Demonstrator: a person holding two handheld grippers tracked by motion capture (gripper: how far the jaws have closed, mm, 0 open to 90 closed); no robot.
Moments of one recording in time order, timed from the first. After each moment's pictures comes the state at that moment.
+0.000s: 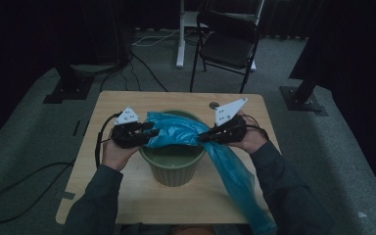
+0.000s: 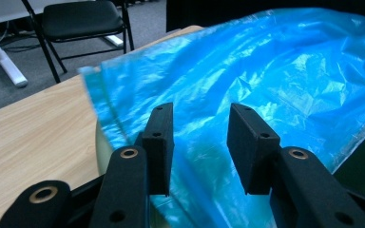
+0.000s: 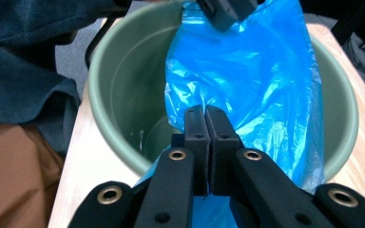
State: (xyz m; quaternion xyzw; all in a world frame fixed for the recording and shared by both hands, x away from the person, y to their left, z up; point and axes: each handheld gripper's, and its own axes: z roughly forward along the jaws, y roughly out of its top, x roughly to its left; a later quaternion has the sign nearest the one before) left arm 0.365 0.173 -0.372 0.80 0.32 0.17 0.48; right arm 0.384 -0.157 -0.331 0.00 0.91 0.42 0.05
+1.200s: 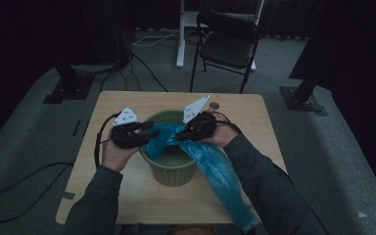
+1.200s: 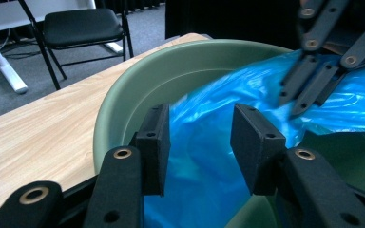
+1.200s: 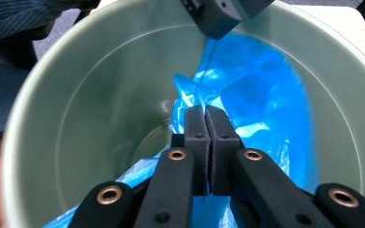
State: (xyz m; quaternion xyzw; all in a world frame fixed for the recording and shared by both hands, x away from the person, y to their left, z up) left arm 0.360 0.172 -0.369 0.80 0.31 0.17 0.49; right arm 0.410 -0.082 -0.349 0.00 0.93 0.37 0.03
